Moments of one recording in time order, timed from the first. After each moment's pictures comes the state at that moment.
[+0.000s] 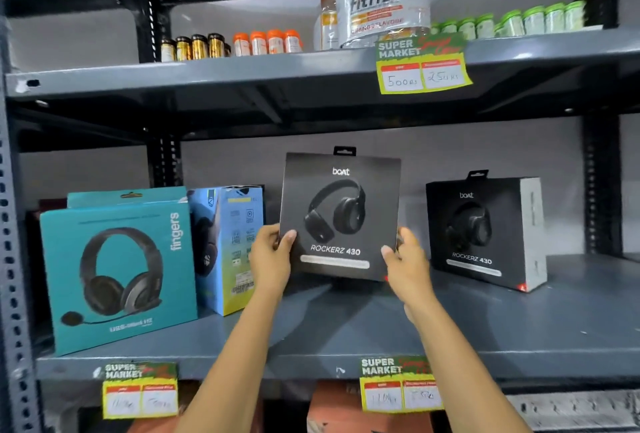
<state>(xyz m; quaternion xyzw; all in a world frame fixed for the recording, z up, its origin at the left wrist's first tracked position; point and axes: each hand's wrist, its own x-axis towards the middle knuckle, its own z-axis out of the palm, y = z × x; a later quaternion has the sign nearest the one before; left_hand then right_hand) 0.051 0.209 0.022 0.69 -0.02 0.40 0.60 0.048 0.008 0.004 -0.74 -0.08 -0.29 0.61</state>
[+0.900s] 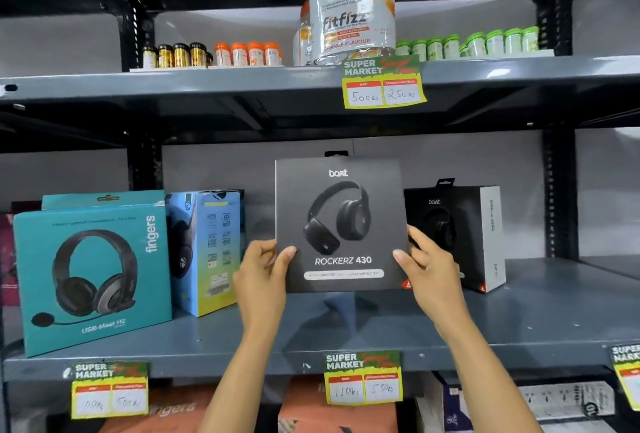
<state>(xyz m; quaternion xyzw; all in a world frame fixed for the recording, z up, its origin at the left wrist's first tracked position) -0.027 0.160 0.012 0.69 -0.02 0.48 0.55 -0.019 -0.065 0.010 -0.74 -0.15 -0.34 0.56</state>
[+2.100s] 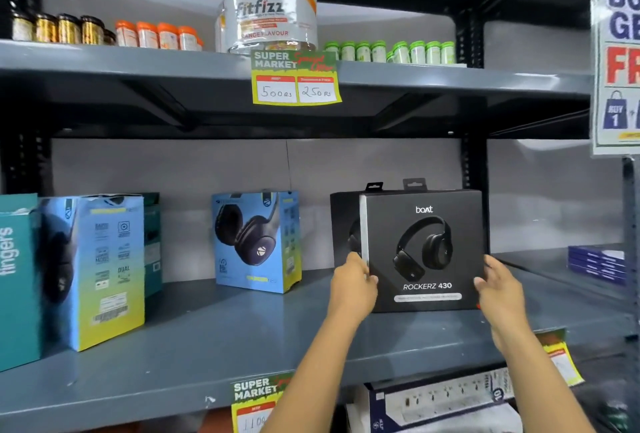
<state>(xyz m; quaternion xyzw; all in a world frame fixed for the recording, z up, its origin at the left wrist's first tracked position) 0.028 -0.056 0.012 0.87 -0.15 0.19 0.43 0.023 -0.281 -0.034 -0.65 0.15 -0.39 0.63</state>
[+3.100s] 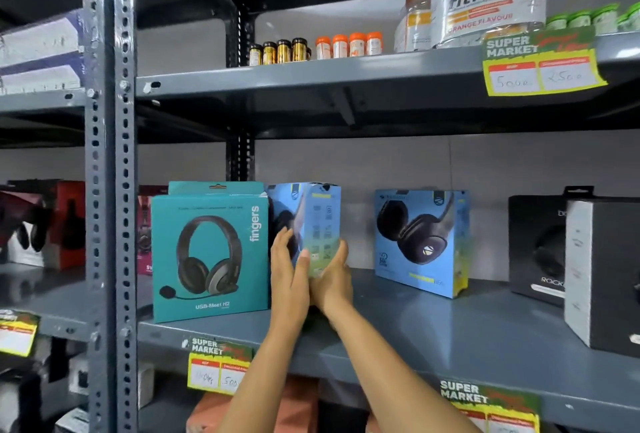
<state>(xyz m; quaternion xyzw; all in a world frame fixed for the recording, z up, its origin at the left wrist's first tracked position) 0.001 0.275 -0.010 0.69 -0.05 0.48 0.54 0.039 0.213 -0.001 -0.78 -0.17 -0.12 0.59</state>
